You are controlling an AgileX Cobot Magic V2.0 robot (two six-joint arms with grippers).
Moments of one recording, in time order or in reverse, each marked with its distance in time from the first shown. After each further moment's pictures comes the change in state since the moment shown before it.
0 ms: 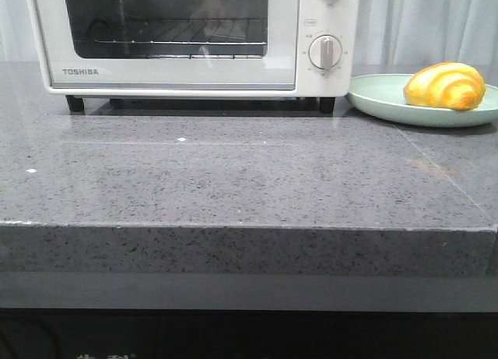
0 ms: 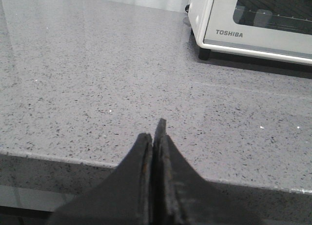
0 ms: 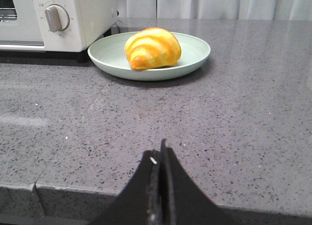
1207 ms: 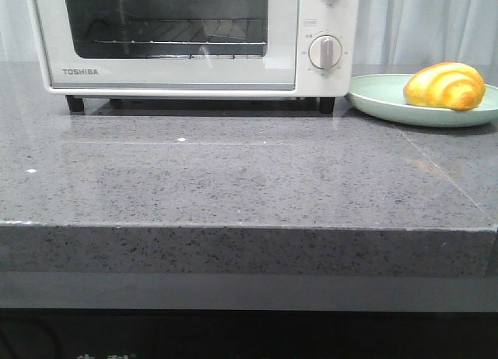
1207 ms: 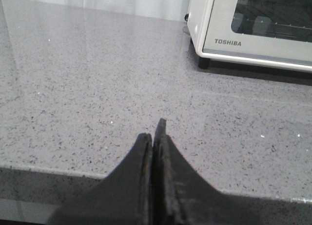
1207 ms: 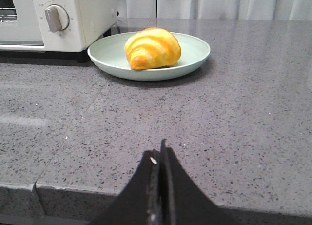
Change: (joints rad) left arm 0.000 0.000 0.000 0.020 -0.038 0.000; right arm 0.000 0.000 0.000 0.000 0.000 0.000
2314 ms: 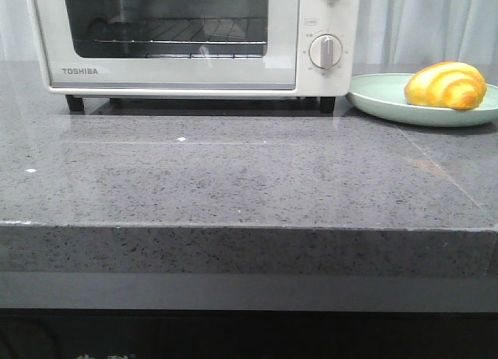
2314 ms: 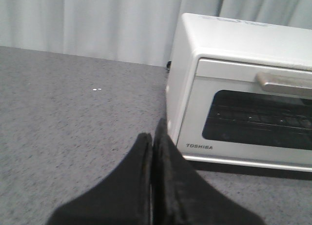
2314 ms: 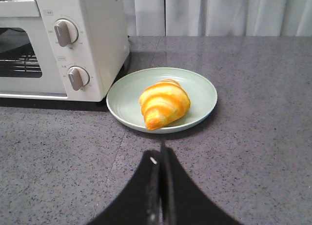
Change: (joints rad) left arm -0.085 0.763 -0.699 -0.032 -0.018 0.026; right arm 0.000 0.327 -0.480 0.043 0.235 0.000
